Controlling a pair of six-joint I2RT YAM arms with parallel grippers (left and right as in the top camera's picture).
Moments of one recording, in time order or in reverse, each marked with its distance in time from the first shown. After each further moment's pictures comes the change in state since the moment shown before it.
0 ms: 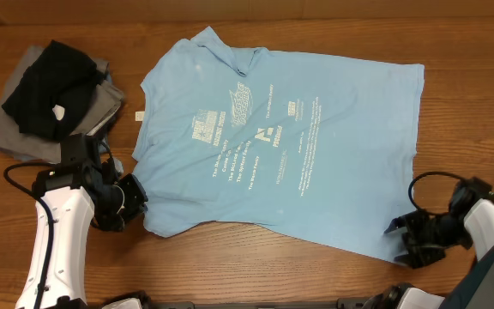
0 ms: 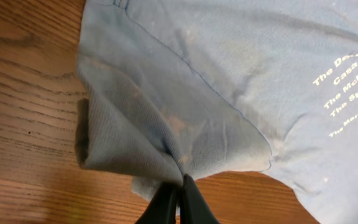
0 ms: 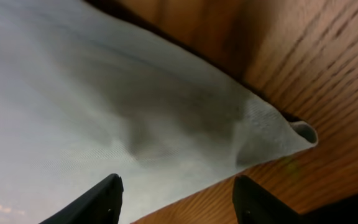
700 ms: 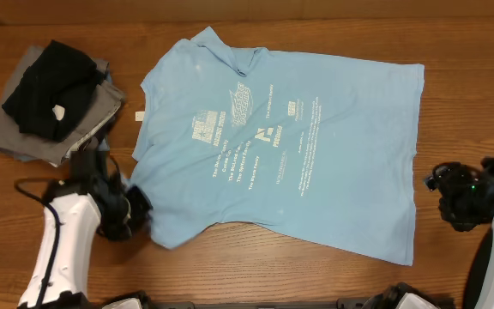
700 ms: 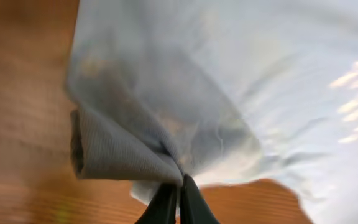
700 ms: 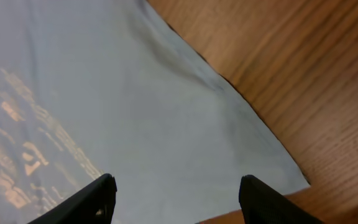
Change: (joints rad) left arm 0.000 0.000 -0.079 0.058 0.013 -0.047; right arm 0.015 -0.204 0.366 -0.113 0.014 -0.183
